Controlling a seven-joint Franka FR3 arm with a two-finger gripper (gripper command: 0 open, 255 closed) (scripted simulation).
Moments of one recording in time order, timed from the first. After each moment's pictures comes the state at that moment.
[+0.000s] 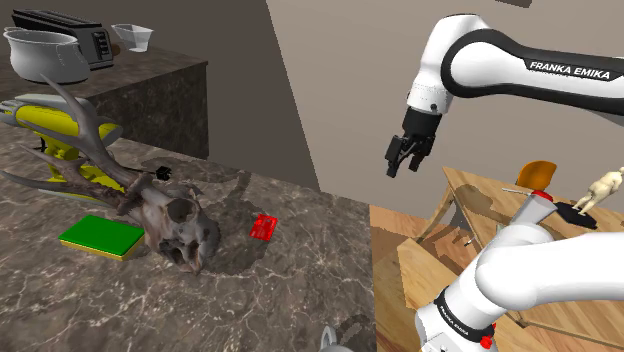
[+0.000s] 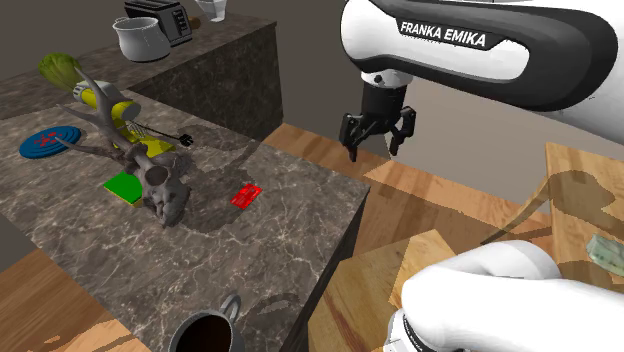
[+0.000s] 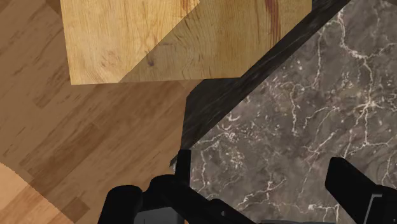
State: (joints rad) arm -0.01 -0.75 0.07 -2.45 0.08 1.59 0.14
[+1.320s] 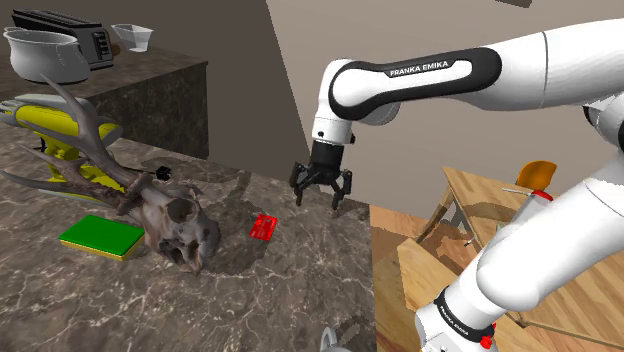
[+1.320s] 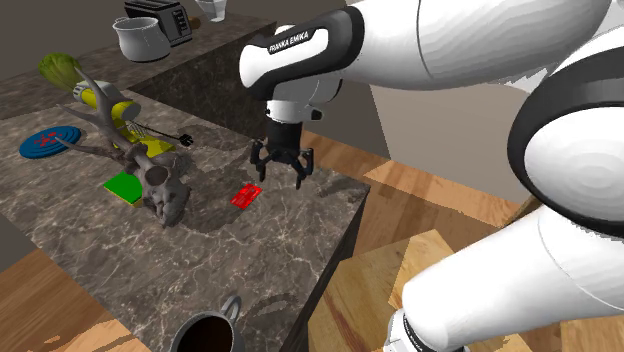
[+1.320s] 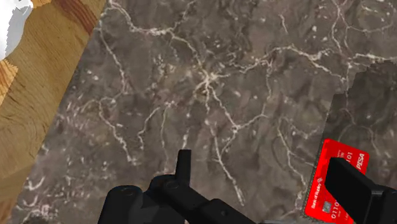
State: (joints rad) arm 0.03 -0.18 0.33 -2.26 0.42 1.84 0.73
